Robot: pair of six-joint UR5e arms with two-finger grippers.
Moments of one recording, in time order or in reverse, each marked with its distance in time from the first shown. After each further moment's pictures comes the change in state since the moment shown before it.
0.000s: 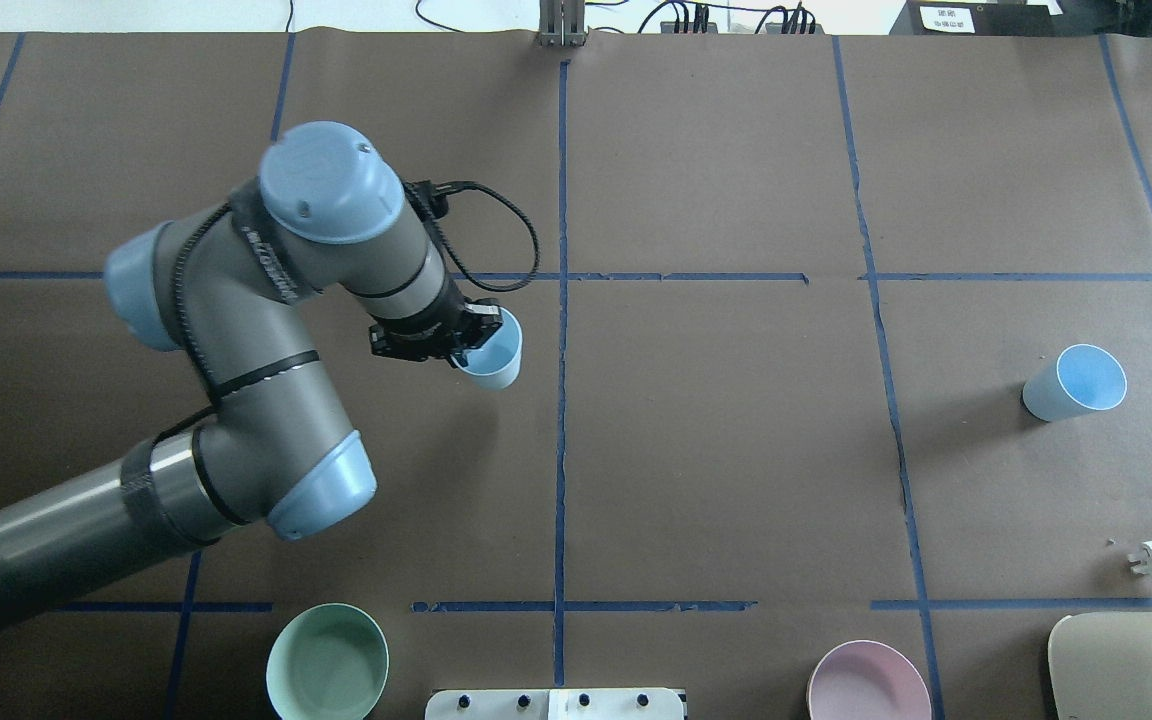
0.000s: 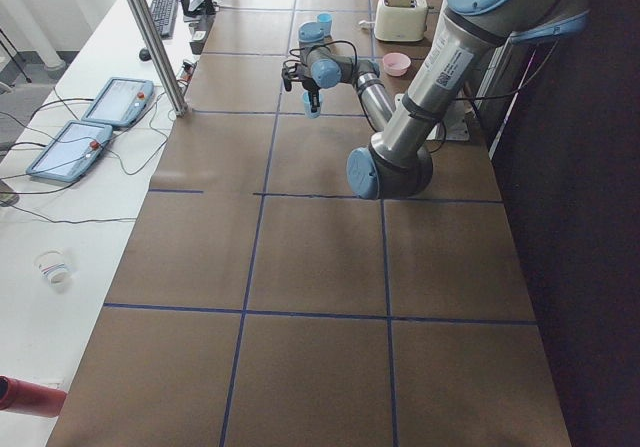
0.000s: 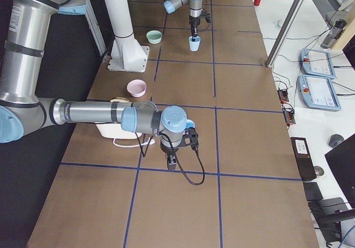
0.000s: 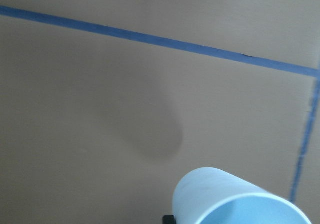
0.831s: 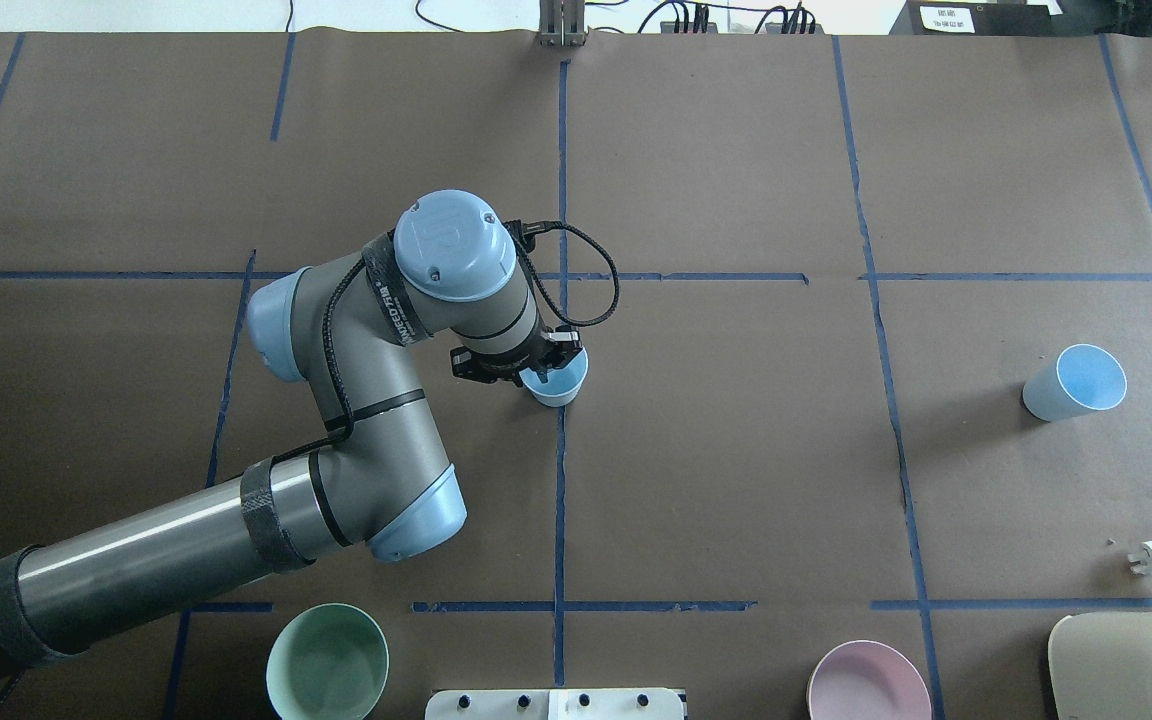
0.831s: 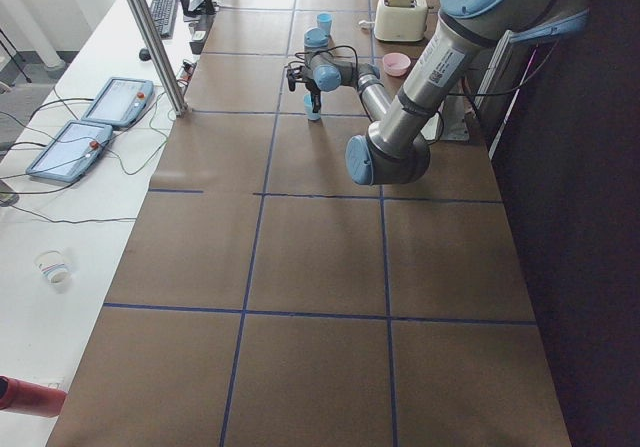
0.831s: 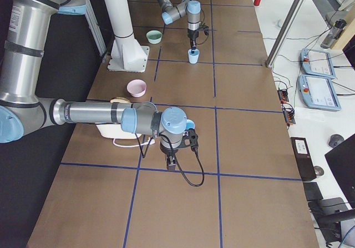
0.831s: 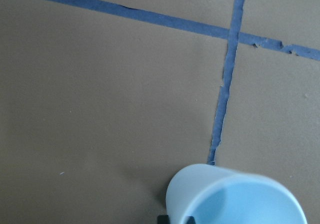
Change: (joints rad) left arm 0.045 -0.049 0.132 -0.129 0.047 -0.008; right arm 0.000 0.000 -0.007 0.001 0.000 0.000
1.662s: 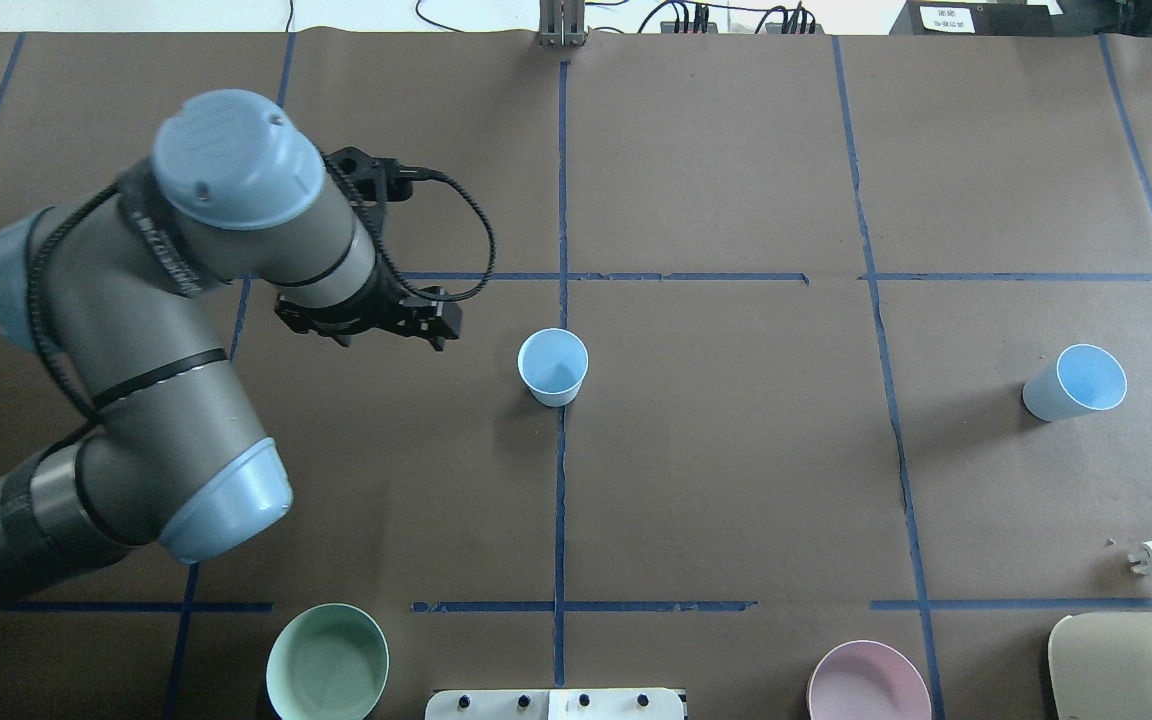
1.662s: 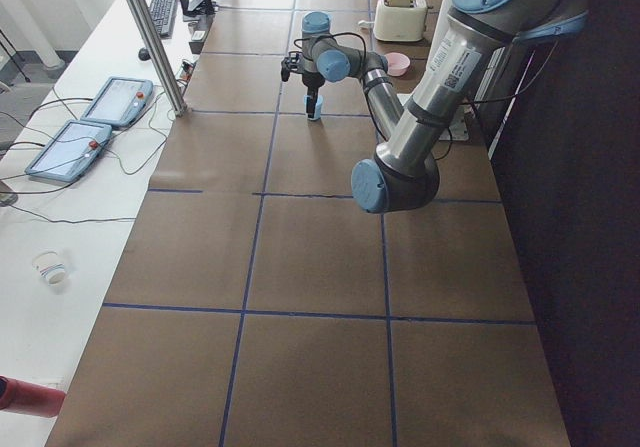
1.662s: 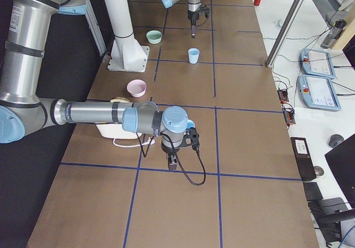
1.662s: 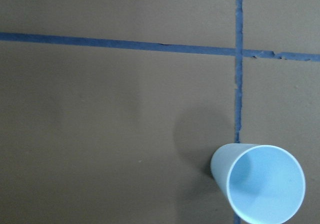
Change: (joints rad) left arm -0.168 0.283 -0.464 0.309 -0.065 0.465; right arm 0.000 0.023 0.001 0.000 0.003 0.001
